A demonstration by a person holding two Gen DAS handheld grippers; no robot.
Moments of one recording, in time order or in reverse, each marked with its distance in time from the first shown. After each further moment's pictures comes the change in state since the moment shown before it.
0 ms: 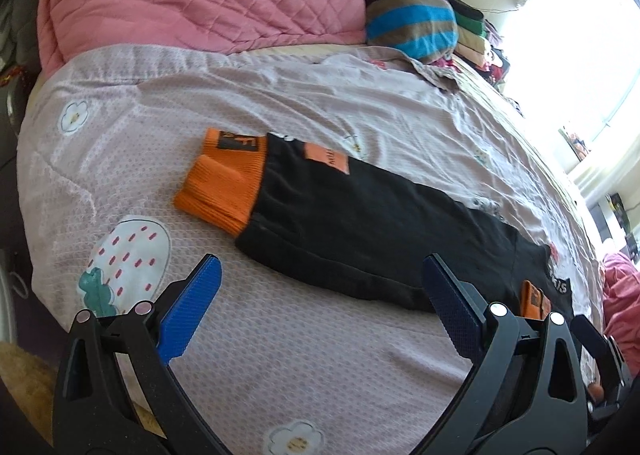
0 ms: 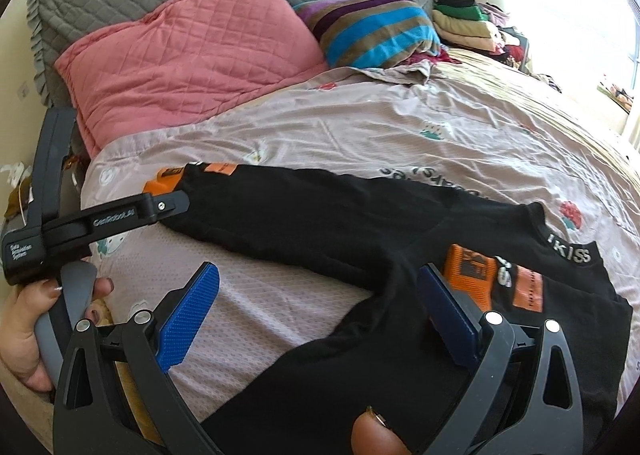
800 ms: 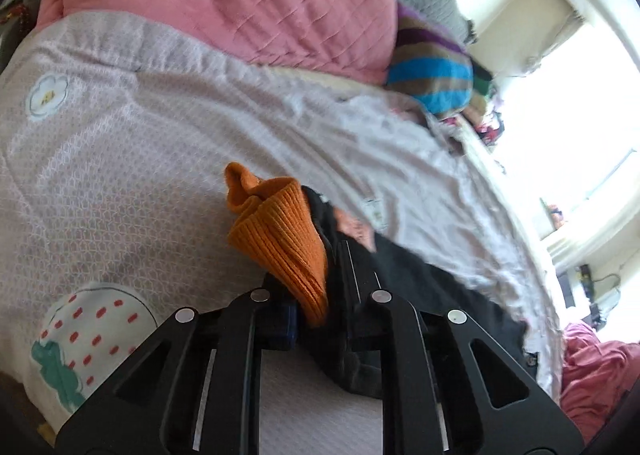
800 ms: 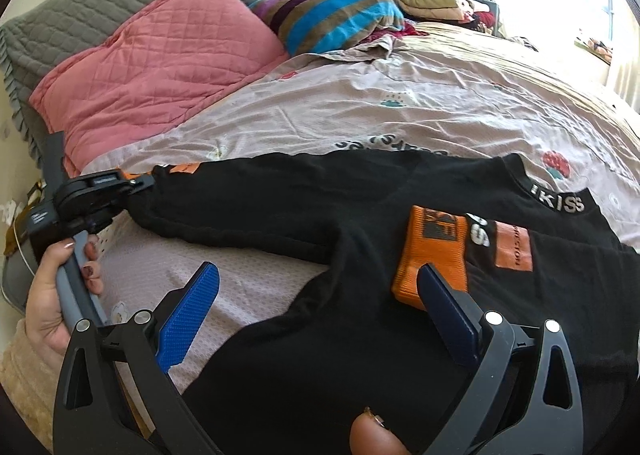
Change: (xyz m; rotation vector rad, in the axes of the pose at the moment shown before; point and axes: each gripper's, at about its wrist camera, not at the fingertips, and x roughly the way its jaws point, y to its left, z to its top) left arm 0.028 0.036 0.029 -0.196 -0.115 -0.137; right arm -0.001 -0.049 -0.021 0.160 0.016 -0.018
